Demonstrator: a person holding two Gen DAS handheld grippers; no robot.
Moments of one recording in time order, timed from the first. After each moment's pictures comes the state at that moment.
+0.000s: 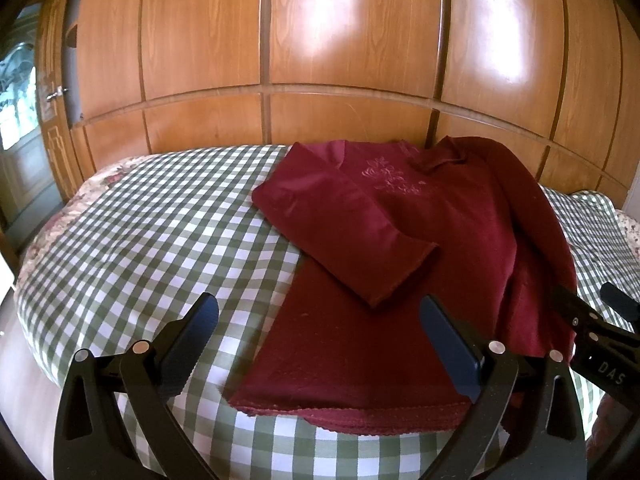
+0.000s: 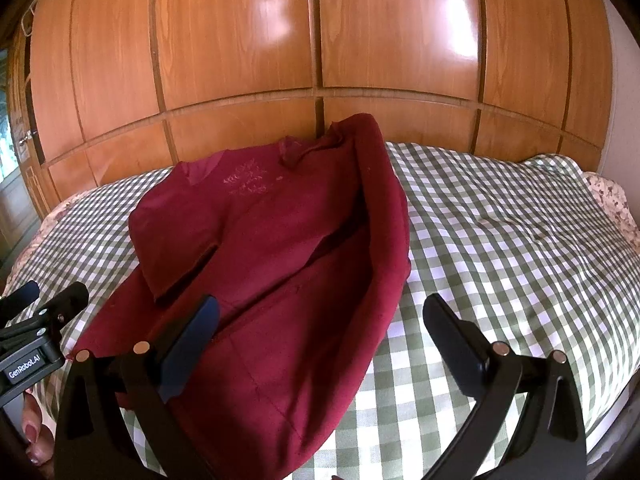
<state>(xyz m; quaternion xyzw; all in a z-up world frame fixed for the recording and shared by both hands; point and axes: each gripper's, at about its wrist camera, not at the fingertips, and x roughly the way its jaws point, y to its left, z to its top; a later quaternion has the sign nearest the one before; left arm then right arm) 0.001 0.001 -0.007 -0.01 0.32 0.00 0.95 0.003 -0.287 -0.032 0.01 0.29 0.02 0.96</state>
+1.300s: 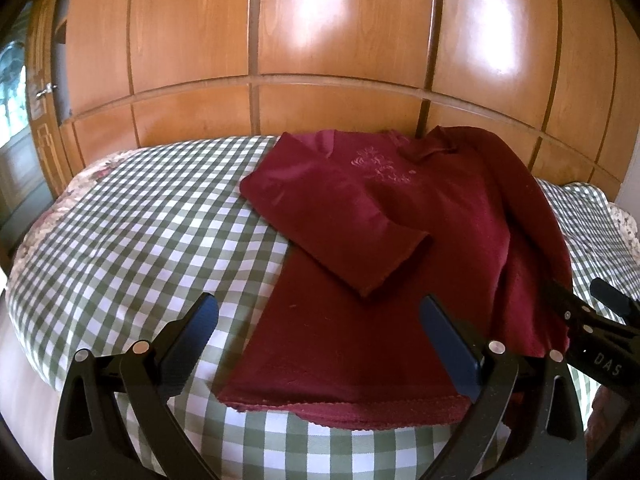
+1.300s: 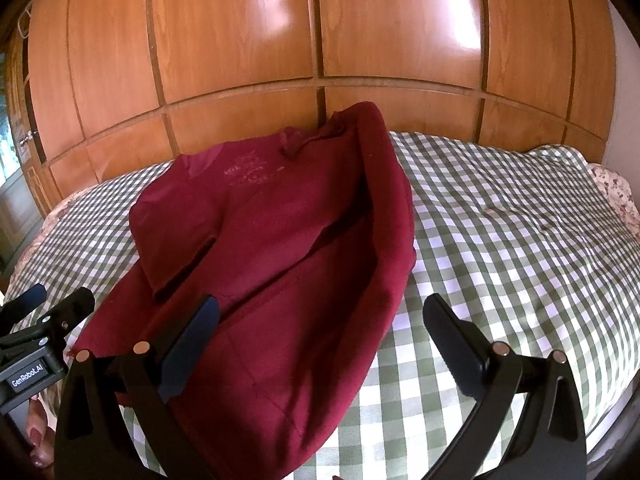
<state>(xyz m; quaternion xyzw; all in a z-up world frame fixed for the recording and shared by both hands) 0.003 -0.006 -0.013 -0.02 0.33 -0.02 0.94 0.008 -0.288 -0.037 0.02 0.31 0.03 0.95</state>
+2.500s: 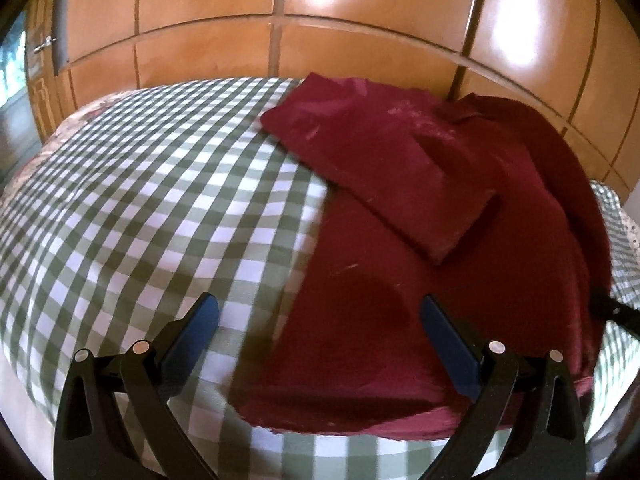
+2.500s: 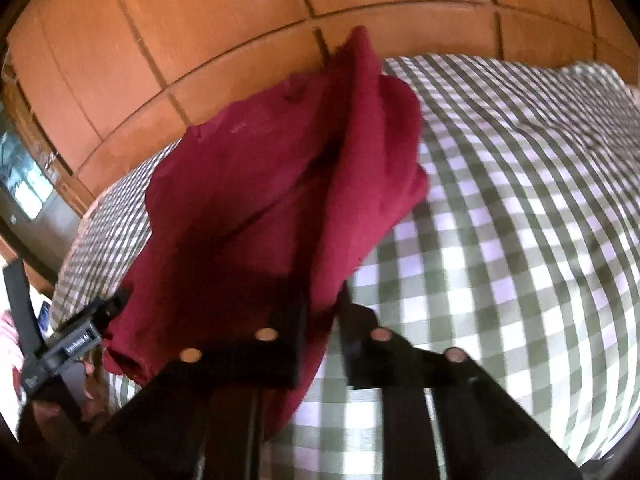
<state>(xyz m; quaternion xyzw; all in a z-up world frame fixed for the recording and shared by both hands) 0.033 0.038 -0.072 -0.06 0.40 -0.02 0.92 0.030 -0.342 -0.074 0.12 0.41 0.11 0.90</state>
